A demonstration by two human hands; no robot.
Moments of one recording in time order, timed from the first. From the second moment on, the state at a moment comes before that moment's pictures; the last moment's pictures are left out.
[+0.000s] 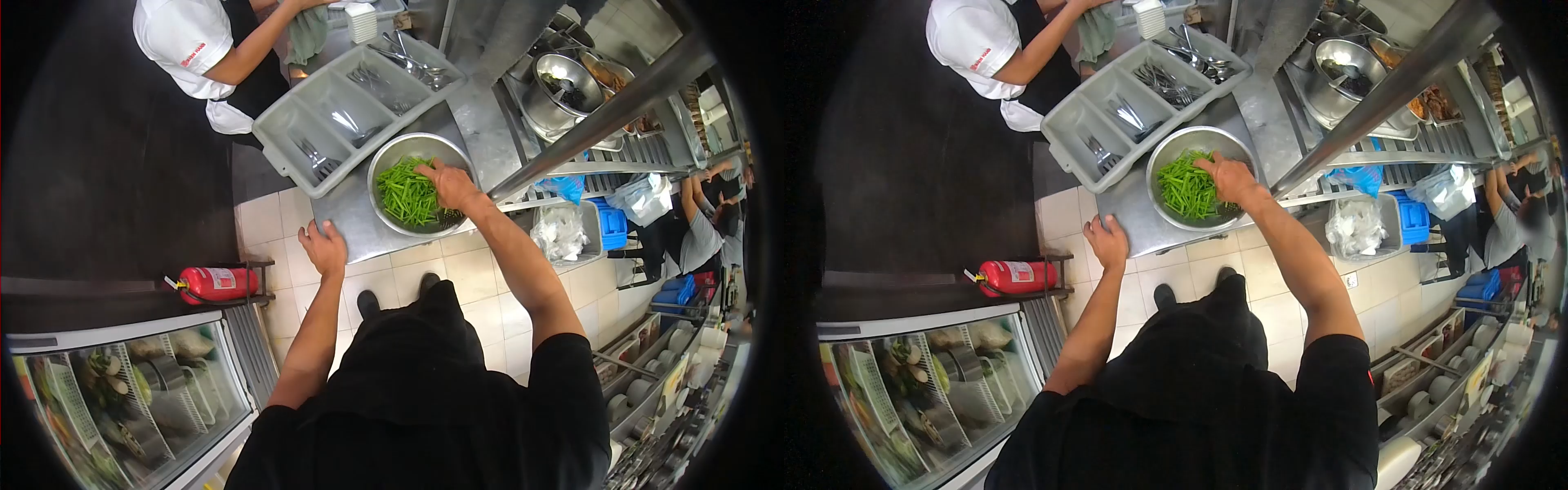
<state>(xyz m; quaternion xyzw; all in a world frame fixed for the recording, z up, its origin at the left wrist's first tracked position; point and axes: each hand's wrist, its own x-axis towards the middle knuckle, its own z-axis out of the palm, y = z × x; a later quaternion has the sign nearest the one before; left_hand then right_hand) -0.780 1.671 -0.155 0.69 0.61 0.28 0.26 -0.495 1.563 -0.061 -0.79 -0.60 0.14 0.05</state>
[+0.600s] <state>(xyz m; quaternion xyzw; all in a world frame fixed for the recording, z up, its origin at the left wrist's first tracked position) -0.780 1.674 -0.160 0.69 0.61 0.28 0.26 -0.488 1.577 0.007 -0.69 -0.66 0.22 0.19</state>
